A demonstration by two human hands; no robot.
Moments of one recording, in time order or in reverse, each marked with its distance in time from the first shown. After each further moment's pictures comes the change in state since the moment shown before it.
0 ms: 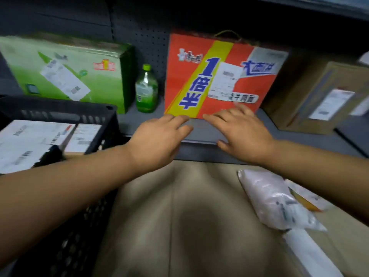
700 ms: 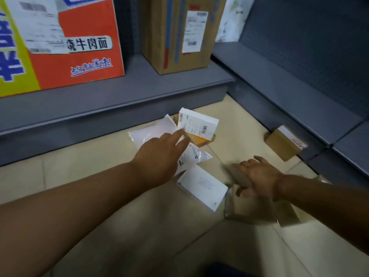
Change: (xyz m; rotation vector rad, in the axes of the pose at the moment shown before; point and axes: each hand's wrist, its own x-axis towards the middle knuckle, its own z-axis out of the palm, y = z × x) left_hand 0.144 0.333 0.078 -0.392 -0.332 0.309; right_hand -0.433 0.134 0.120 0.268 -0.992 0.550
